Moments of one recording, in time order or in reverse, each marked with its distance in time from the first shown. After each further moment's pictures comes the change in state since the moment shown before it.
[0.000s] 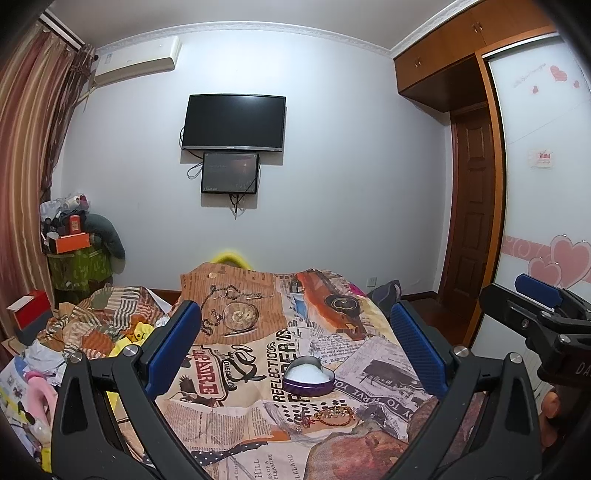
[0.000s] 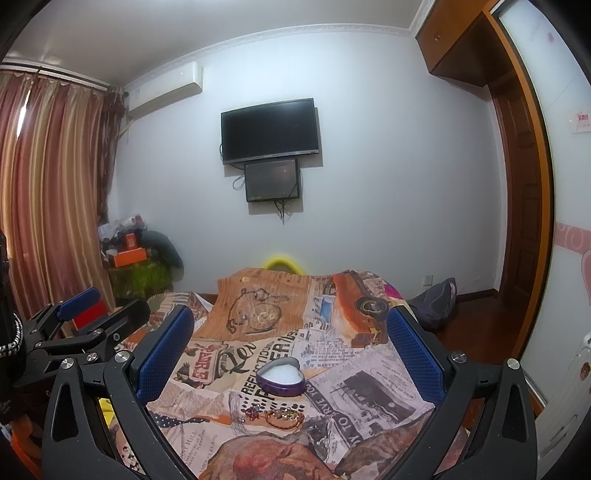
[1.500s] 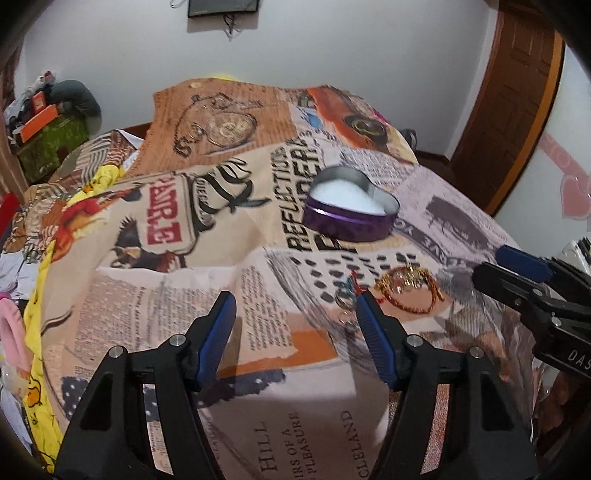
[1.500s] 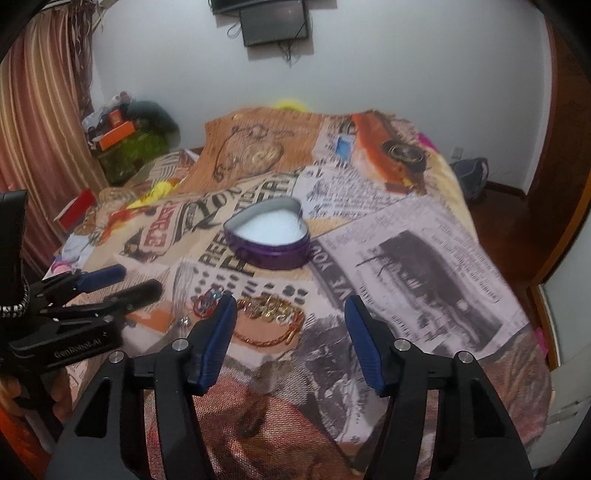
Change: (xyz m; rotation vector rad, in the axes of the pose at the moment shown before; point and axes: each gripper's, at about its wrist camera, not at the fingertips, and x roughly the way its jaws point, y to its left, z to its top) left arm 0.179 0.035 -0.159 -0.043 0.688 -0.029; right arm 0.160 -0.034 -0.116 0.014 0.602 0.085
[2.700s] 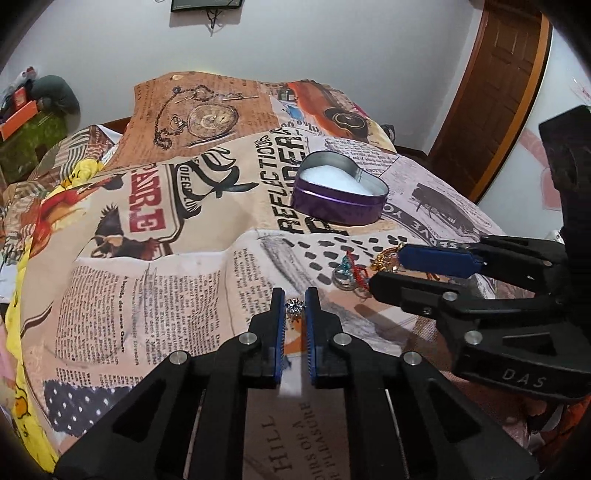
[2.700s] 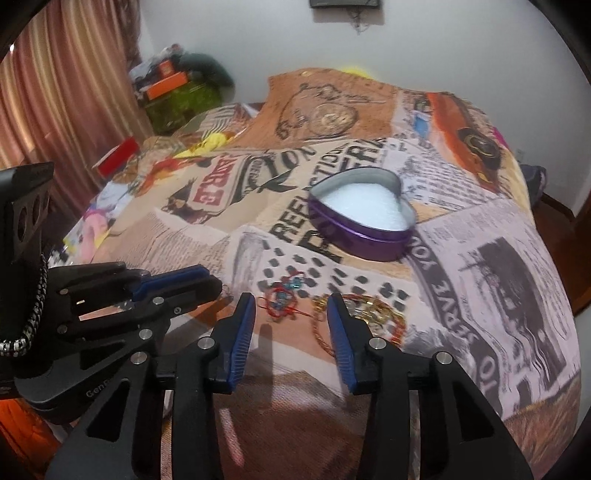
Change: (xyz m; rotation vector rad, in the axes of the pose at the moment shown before) left arm 0.007 0.019 -0.012 0.011 0.001 -0.101; right arm 0.051 0.055 0.005 -0.158 0.149 0.170
